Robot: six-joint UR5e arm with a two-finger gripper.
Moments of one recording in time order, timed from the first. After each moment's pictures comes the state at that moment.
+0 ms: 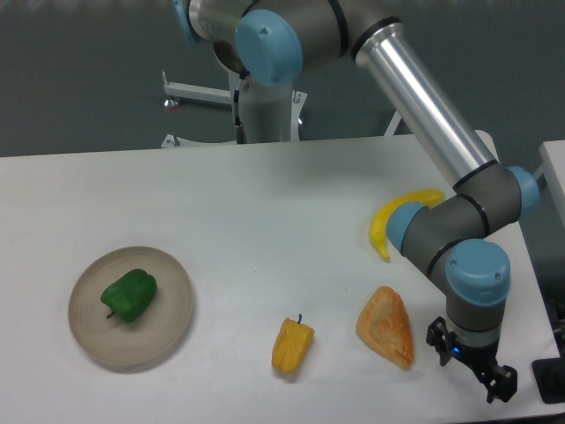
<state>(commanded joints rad) 2.36 -2.60 -0.69 -1.06 1.61 1.38</state>
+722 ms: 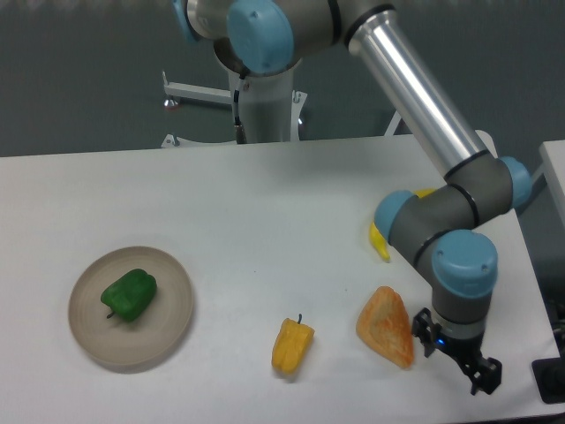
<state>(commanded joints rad) 2.30 -2.40 -0.90 -1.16 1.60 1.29</state>
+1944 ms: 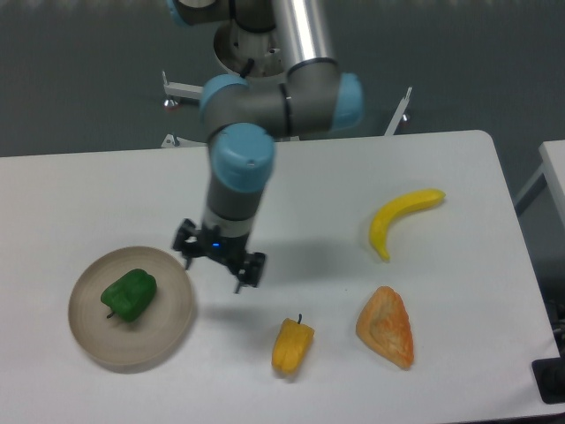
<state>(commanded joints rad) 1.93 -2.03 -1.52 -0.96 1.30 0.42</state>
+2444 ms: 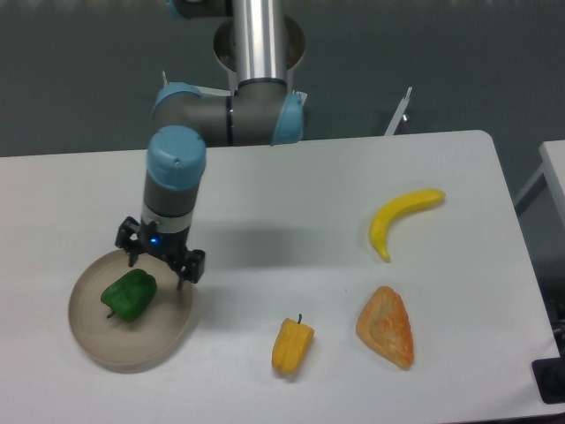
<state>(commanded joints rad) 1.84 -2.05 -1.55 -0.90 1.31 0.41</state>
